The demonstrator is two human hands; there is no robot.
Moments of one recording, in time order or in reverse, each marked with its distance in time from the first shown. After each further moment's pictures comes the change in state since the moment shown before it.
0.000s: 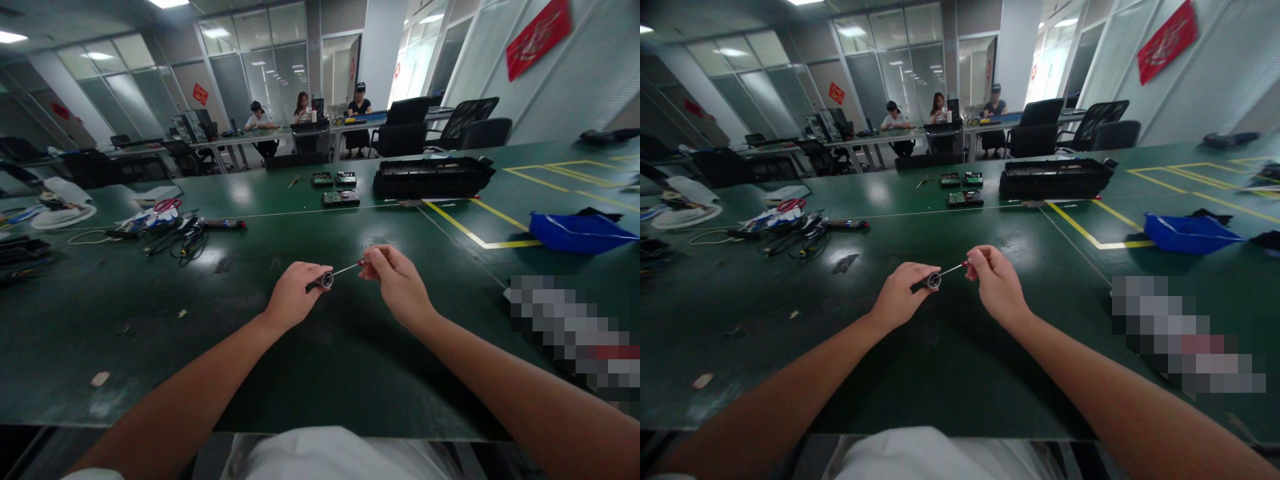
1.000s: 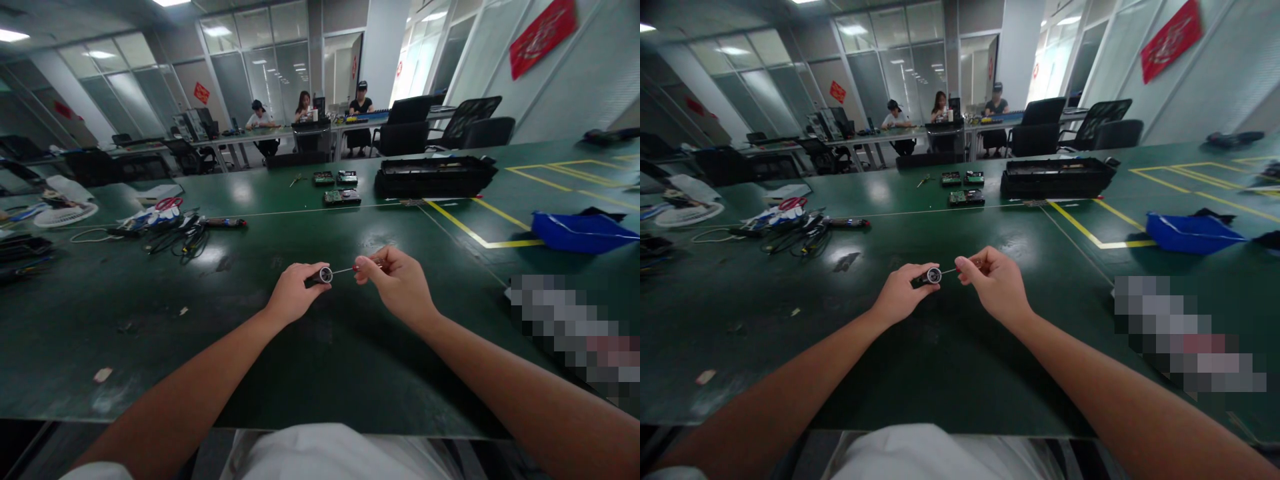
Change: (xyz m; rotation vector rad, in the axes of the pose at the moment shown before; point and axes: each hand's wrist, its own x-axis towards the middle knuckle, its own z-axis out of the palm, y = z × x) left_hand 0.001 -0.003 0.001 -0.024 -0.034 -0.136; right_hand -0.005 -0.010 -0.001 -0.231 -0.028 -0.061
